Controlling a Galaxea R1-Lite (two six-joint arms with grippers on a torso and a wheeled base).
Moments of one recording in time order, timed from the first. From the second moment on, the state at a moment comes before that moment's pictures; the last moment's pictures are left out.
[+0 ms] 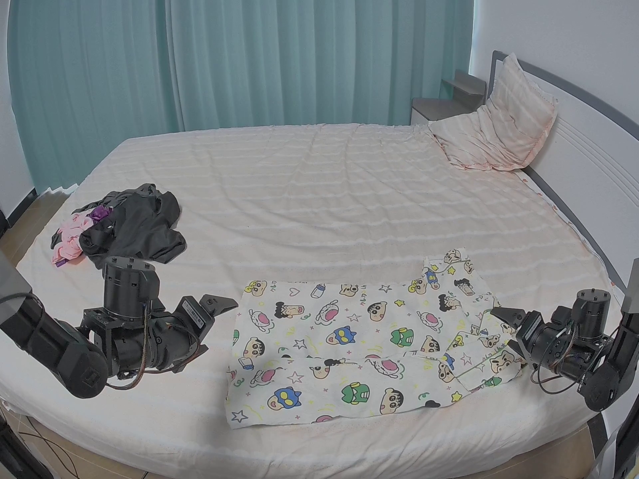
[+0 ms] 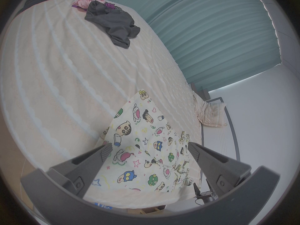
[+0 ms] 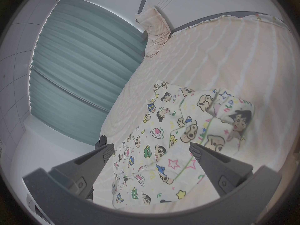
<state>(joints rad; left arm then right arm) -0.33 1.80 -0.51 -0.71 -0.10 -1.08 0.08 2.00 -0.11 -1.44 0.19 0.90</state>
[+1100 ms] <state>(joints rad) -0.39 1.83 -0.50 -0.70 -0.13 -1.11 0.09 1.97 -0.10 -1.44 0.19 0.89</state>
